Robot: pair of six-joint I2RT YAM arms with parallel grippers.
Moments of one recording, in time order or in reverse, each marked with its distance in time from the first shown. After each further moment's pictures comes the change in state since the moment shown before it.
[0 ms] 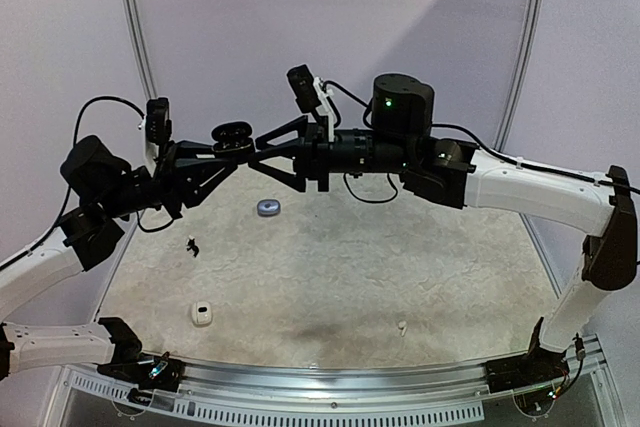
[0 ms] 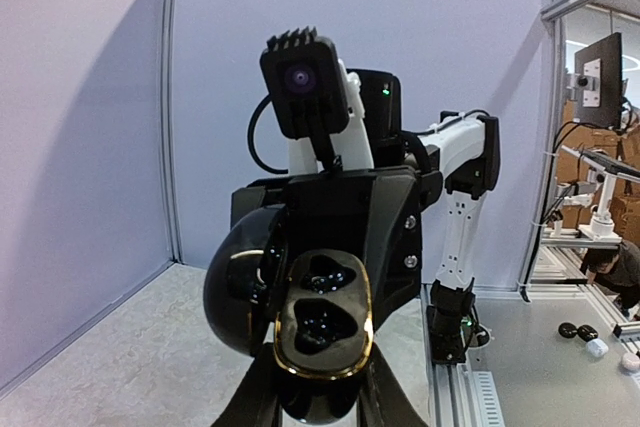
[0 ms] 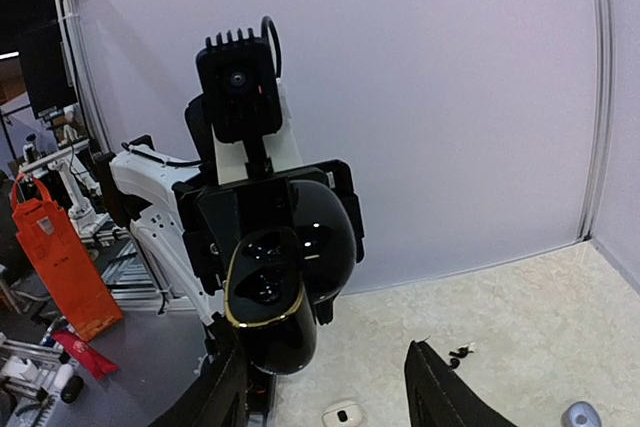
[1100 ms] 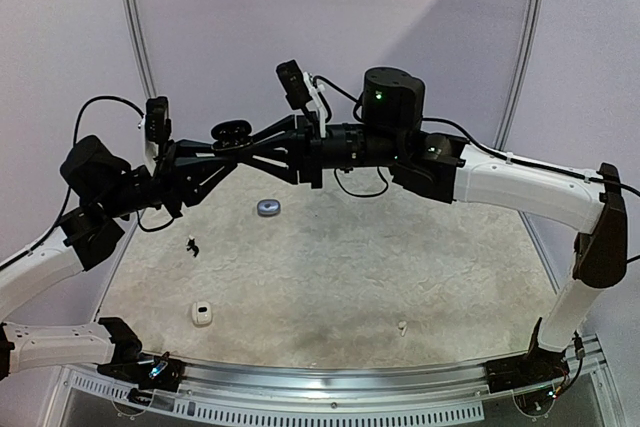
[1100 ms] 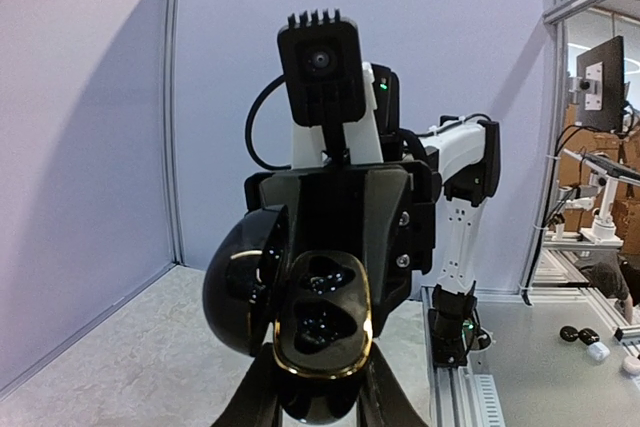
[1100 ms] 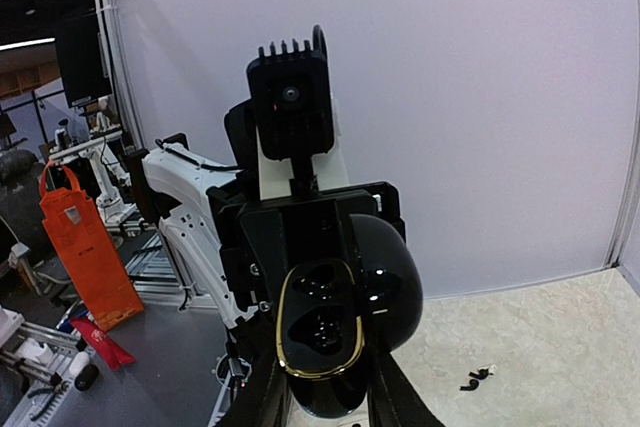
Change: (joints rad) left arm -0.001 0.002 0.000 0.012 -0.002 -0.003; right arm 0.001 0.065 0.087 0.004 -0.094 -0.007
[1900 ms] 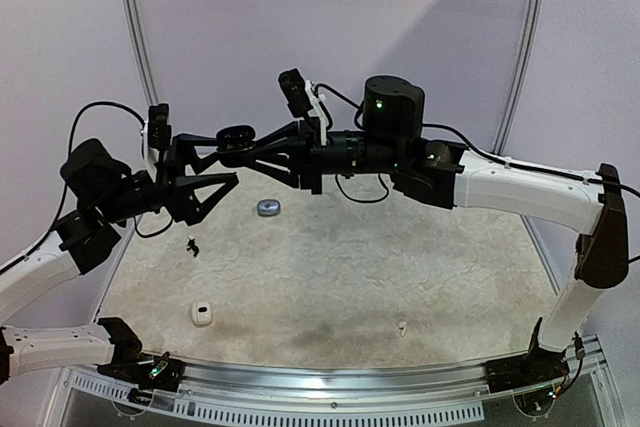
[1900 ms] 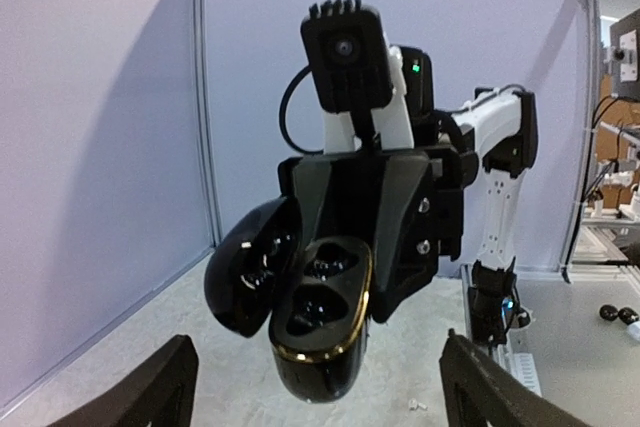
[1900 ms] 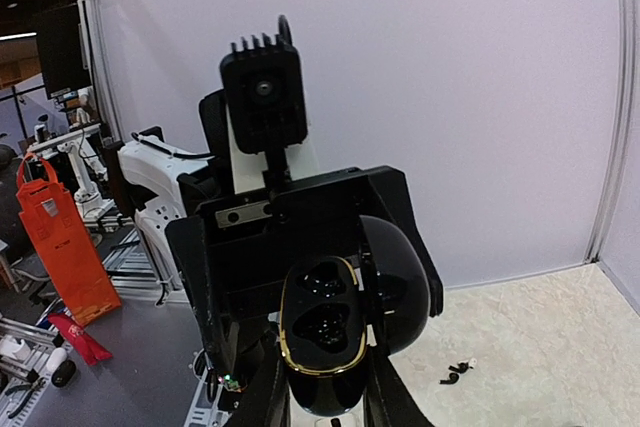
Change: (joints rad) left arm -0.004 -0.034 -0.012 -0.090 -0.081 0.103; right arm 0.000 -0.011 -0.050 0.031 0.041 -0.040
